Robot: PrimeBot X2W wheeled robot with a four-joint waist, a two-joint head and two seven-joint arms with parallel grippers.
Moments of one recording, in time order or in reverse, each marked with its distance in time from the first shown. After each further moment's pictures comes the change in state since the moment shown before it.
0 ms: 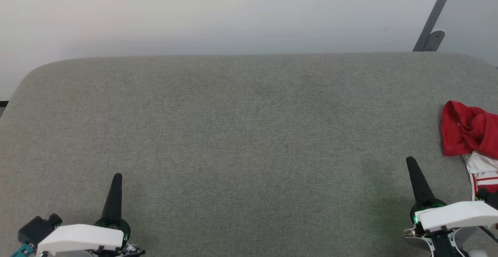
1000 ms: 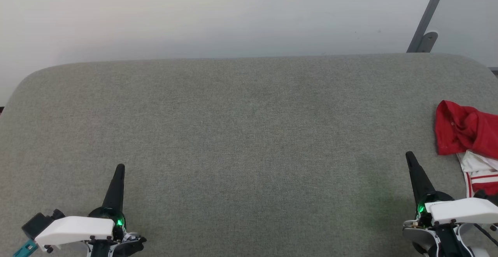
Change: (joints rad) left arm -0.053 -0.026 0.028 0.025 -0.242 0.000 0.078; right arm -0.032 0.026 -0.026 0.022 0.262 -0.001 0.045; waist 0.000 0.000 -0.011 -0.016
